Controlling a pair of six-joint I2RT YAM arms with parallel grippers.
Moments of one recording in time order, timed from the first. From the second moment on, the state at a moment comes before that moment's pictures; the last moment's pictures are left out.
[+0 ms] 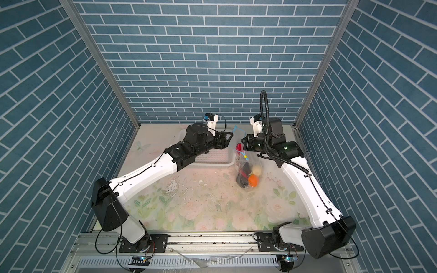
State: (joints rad) left arm -0.77 1.64 1.51 -0.18 0.03 -0.57; right arm 0.40 1.28 1.42 -0.75 -0.31 0.37
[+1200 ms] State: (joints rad) left arm -0.69 1.90 1.78 -0.52 0.42 -0.71; right arm 0.40 1.26 1.41 -0.76 -0.29 0.37
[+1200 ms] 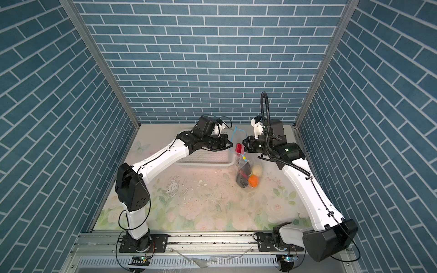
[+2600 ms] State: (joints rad) left arm -0.82 1.47 1.34 -0.50 0.09 -0.62; right arm 0.40 1.13 1.30 -0.77 -0.26 0.35
